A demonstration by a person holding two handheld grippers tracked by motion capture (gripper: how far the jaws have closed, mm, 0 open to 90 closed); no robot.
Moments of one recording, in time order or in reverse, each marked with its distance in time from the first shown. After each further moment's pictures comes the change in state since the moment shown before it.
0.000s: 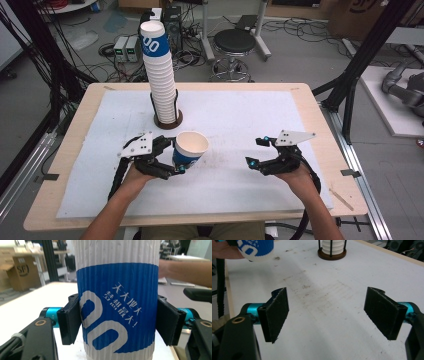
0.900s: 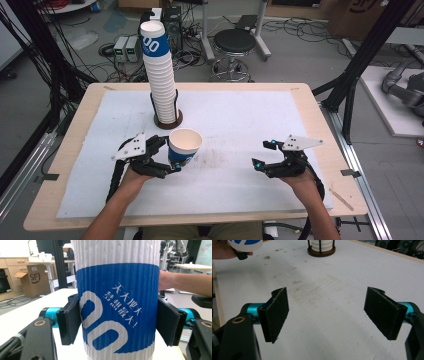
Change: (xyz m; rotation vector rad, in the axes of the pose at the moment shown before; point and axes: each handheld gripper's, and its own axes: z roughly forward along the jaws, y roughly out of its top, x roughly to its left) left arm 0.001 -0.007 -0.008 -0.030 0.056 -0.004; right arm -0.005 -0.020 -0.009 -0.022 -0.056 0.040
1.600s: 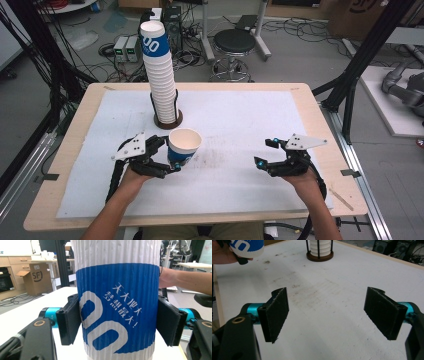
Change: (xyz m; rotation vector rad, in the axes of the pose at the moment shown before) left arm 0.000 -0.001 -0.002 0.013 0.019 -0.006; right arm -0.002 0.002 -0.005 -0.027 -0.006 -0.002
